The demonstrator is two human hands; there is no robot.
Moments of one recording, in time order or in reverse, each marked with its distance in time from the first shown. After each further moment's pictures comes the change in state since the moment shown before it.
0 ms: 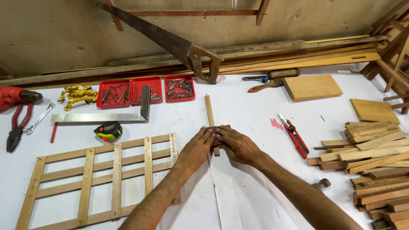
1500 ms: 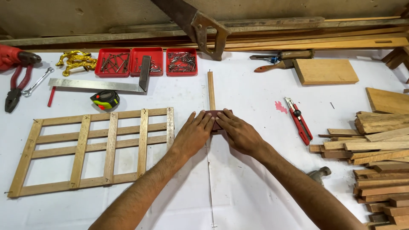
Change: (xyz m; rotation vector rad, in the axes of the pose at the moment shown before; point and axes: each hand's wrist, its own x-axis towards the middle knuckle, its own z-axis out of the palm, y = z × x) left_hand -0.021 0.030 -0.002 0.293 -0.125 -0.012; right_hand -0.026 -0.011 0.004 -0.125 -0.123 0.027
